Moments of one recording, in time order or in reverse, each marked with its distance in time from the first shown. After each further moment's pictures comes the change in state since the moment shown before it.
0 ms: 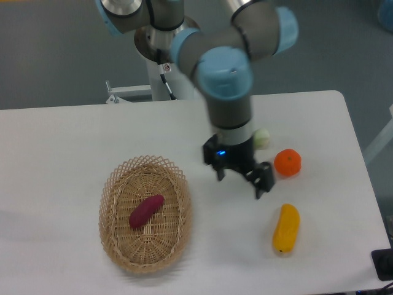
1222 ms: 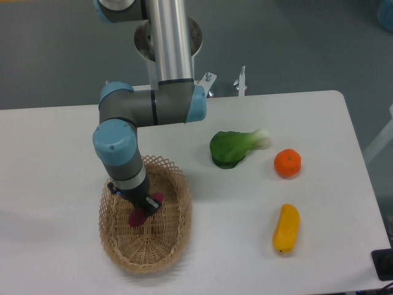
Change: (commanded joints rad) arm -0.463 -0.179 -0.229 0.310 0.054 -0.520
